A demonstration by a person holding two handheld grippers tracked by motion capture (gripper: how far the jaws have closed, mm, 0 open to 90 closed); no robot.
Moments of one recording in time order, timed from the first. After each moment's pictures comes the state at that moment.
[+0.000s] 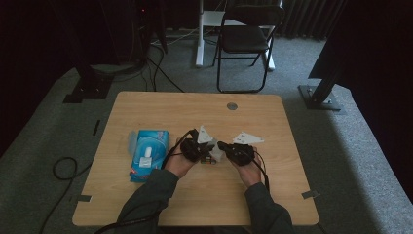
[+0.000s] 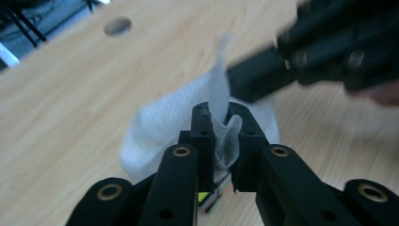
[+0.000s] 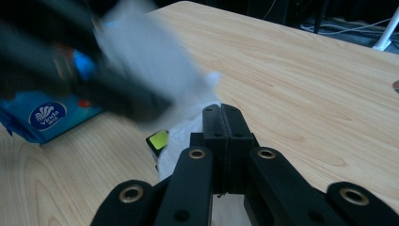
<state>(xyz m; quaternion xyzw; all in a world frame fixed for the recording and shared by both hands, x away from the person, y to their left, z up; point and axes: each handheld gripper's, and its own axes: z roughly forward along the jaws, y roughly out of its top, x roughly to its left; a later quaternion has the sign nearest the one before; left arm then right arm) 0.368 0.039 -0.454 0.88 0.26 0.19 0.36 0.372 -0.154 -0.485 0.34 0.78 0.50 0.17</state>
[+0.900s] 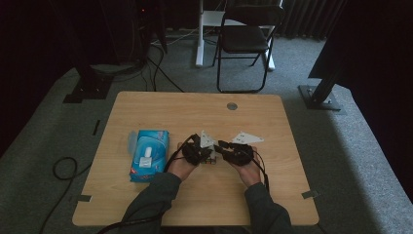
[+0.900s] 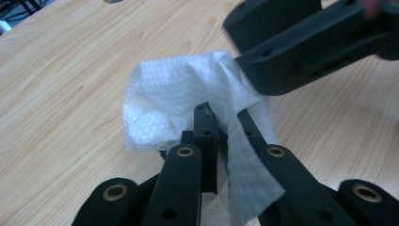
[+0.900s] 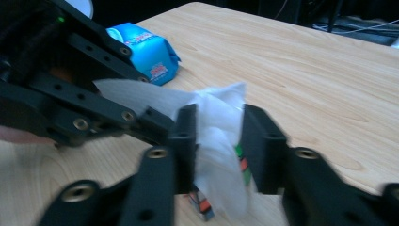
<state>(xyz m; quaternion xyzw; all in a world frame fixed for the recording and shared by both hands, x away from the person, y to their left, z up) 0.374 0.041 -0.476 0.88 0.28 0.20 0.34 0.373 -0.156 -0.486 0.33 0.78 0.51 0.15</state>
